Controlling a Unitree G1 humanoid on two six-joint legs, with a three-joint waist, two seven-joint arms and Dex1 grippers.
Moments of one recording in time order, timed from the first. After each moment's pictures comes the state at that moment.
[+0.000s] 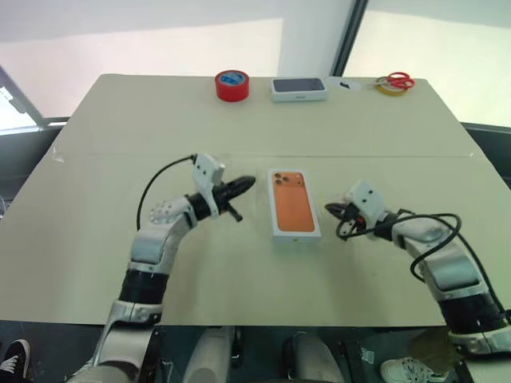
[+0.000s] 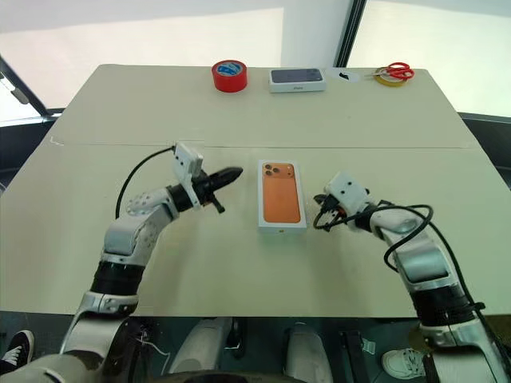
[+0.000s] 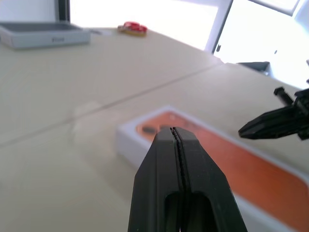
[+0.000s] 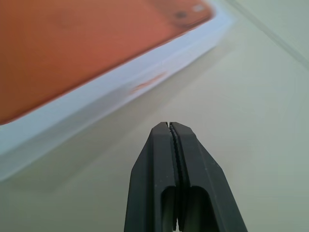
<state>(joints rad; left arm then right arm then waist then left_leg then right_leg) -0.57 0.19 0.01 0.10 -0.36 0.41 -0.73 -0.34 -0.68 0.01 -0.06 0.17 0.42 0.74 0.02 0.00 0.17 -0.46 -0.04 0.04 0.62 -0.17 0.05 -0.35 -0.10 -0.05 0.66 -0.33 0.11</state>
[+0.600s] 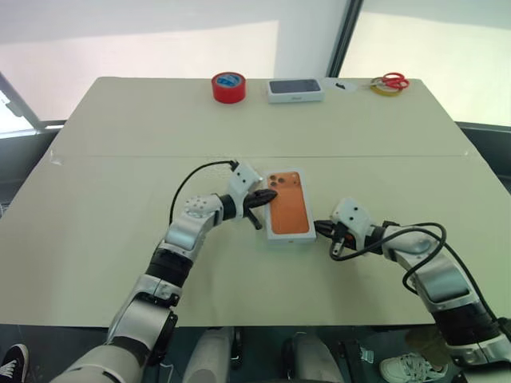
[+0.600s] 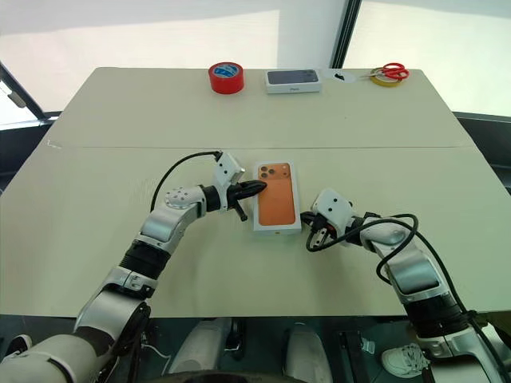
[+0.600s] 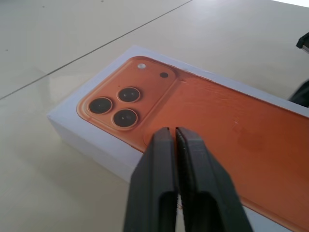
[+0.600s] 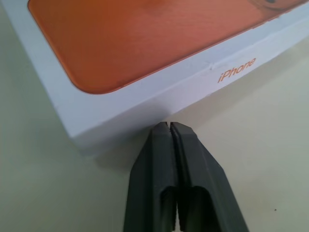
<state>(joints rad) -0.62 0.20 -0.19 0.35 -0.19 0.26 -0.78 -0.25 -0.66 0.11 -0.11 0.14 0.40 0.81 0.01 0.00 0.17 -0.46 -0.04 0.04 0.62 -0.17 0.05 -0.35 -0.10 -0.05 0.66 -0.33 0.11</state>
